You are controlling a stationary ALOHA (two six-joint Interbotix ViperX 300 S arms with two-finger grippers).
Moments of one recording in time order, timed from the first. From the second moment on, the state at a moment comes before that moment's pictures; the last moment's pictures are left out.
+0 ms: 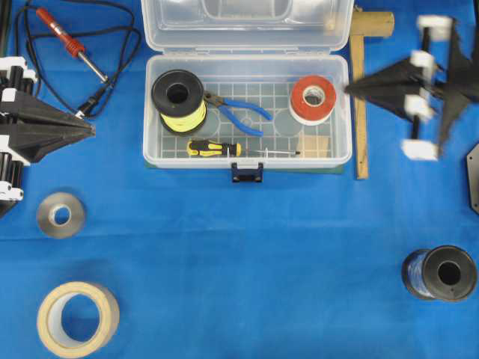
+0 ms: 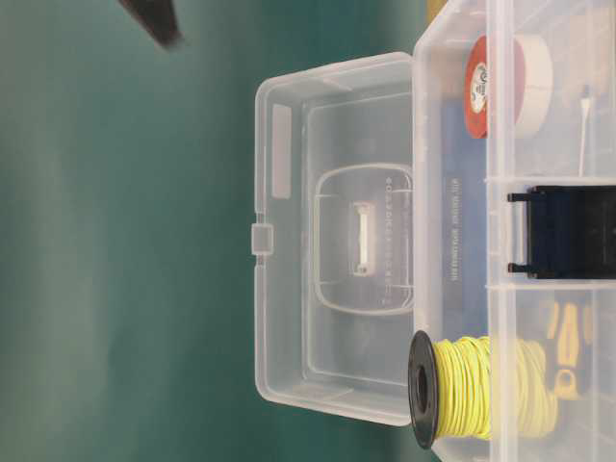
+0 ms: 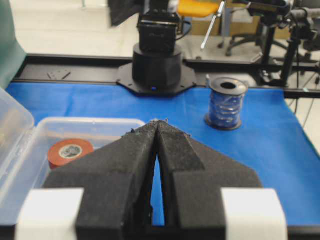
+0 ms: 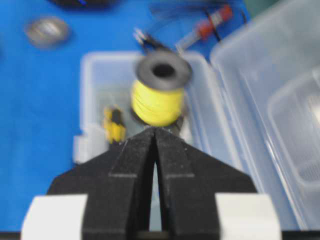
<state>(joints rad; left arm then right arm) 0.00 -0.96 1.18 -0.03 -0.29 0.01 -0.20 -0.63 0.86 0.00 0.11 0.07</state>
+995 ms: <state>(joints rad) 0.00 -0.94 1.18 -0.03 -0.29 -0.01 -0.29 0.26 0.29 -0.04 0.51 0.04</state>
